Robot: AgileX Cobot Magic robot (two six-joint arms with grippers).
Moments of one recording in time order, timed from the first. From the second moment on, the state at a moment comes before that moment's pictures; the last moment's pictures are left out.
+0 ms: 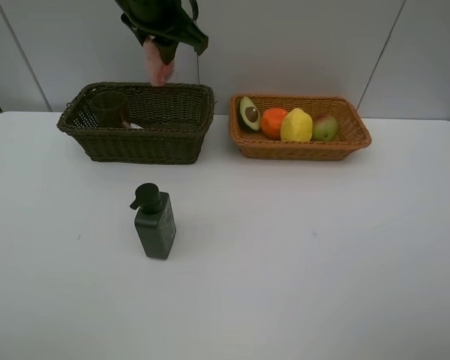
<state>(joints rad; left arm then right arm) -0.58 2.10 -2.04 0.33 1.20 -0.11 -0.12 0.00 -0.52 -0.01 1.04 -0.12</state>
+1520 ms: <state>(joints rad) -0.49 2.26 -2.04 0.35 1.05 -0.04 -0.12 0.00 -0.52 -0.01 1.04 -0.12</state>
